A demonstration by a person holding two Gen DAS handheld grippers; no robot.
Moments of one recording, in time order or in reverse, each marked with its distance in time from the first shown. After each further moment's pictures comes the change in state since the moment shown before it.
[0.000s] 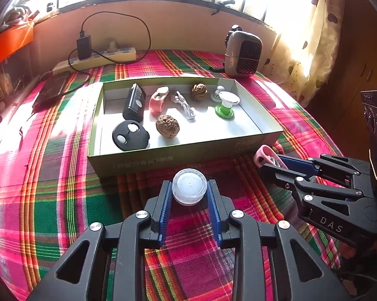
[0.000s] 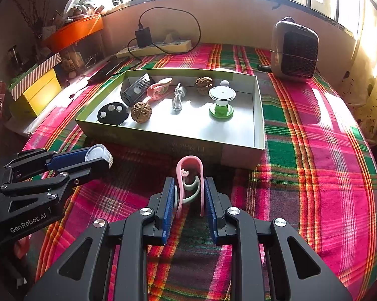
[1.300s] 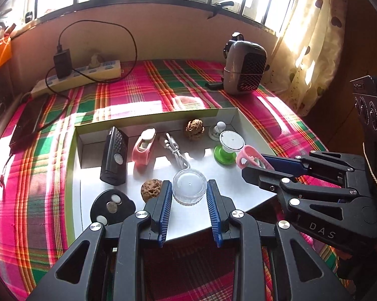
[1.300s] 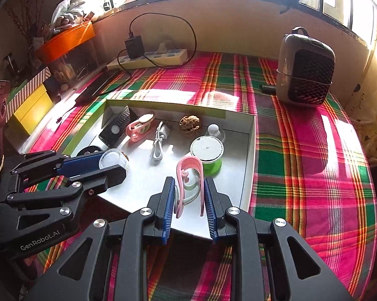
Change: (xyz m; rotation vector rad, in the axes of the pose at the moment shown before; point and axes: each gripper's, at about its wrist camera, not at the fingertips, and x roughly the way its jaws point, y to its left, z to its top) left arm 0.043 -0.005 0.069 0.017 0.008 -0.026; right arm 0.033 -0.030 0.069 -0.017 0.026 0.028
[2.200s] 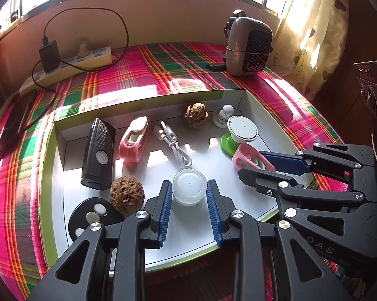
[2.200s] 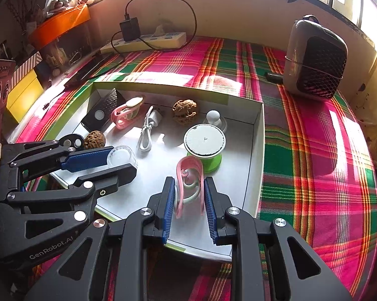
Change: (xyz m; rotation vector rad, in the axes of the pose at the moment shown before) left arm 0.036 -0.004 0.003 0.040 0.081 0.021; right arm 0.028 -0.003 -0.001 -0.036 0.066 -0.028
